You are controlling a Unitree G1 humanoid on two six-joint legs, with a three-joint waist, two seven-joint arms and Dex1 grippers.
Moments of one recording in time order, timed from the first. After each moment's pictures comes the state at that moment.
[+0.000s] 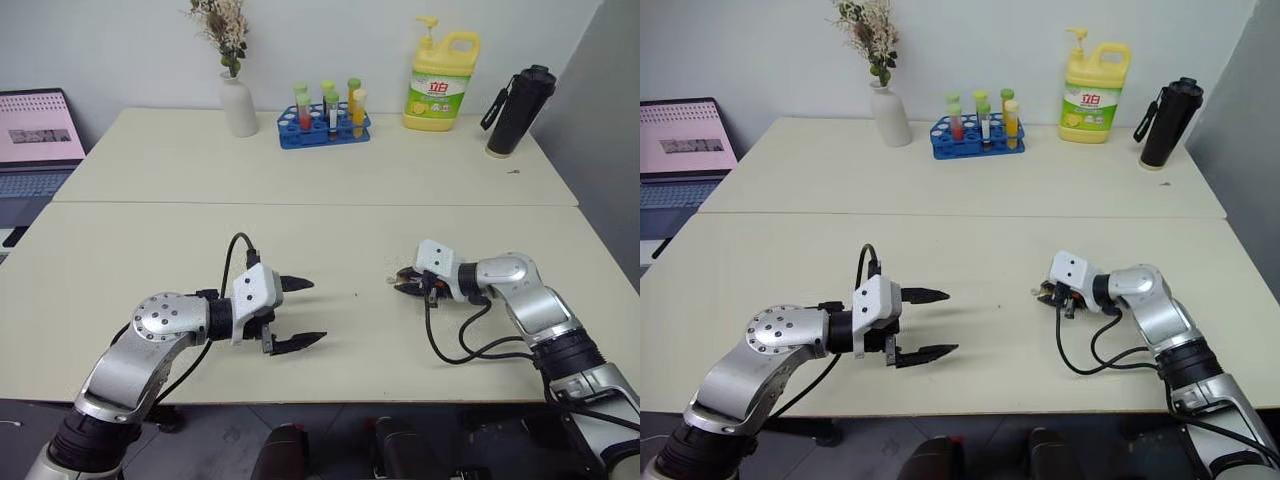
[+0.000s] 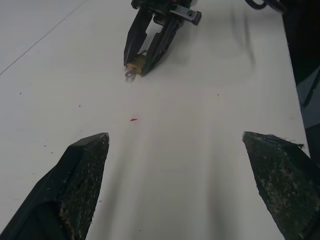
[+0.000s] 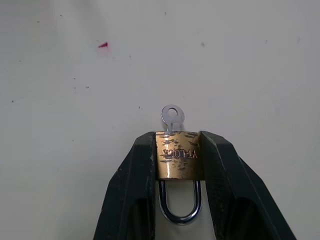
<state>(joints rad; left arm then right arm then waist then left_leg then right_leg) -0.18 0.72 -0.07 -0.40 -0.40 0.42 -0.99 -0.55 -0.62 0.27 0.14 -0.05 0.14 1.02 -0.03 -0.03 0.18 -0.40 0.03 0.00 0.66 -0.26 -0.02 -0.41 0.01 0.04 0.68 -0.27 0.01</state>
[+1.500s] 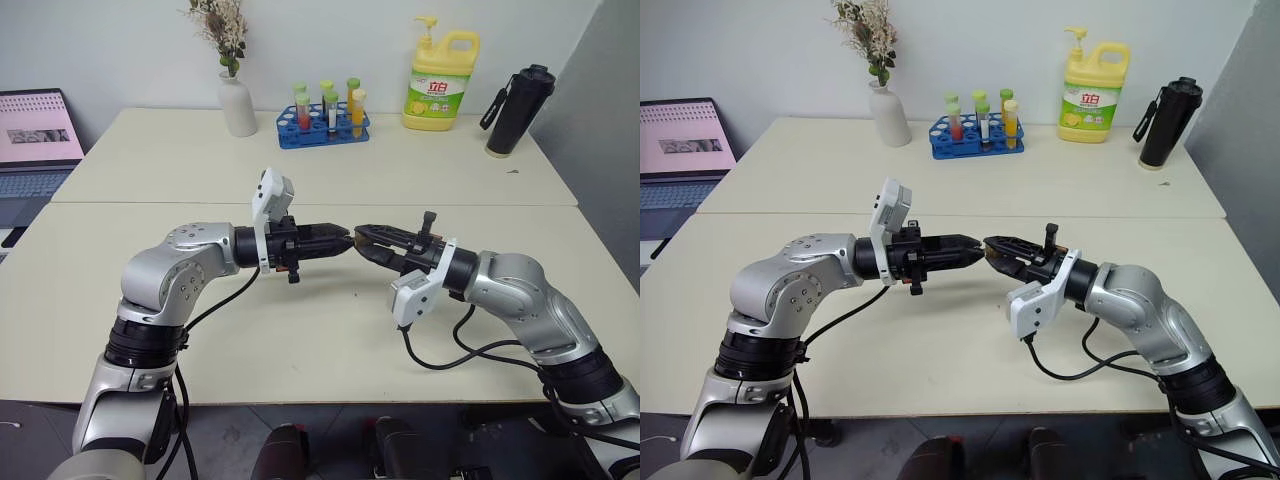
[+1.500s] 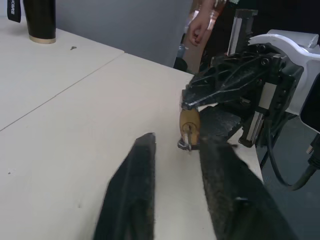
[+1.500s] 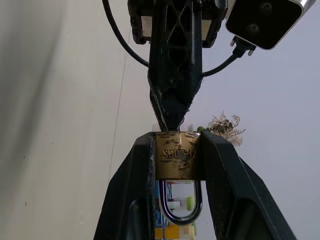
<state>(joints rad) -0.65 0.56 -0.05 -0.11 -0.67 0.78 -1.01 -0.48 -0.62 0.27 -0.23 -0.47 -0.46 0.56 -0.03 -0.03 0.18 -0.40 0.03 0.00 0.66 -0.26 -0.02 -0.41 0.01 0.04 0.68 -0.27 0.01</state>
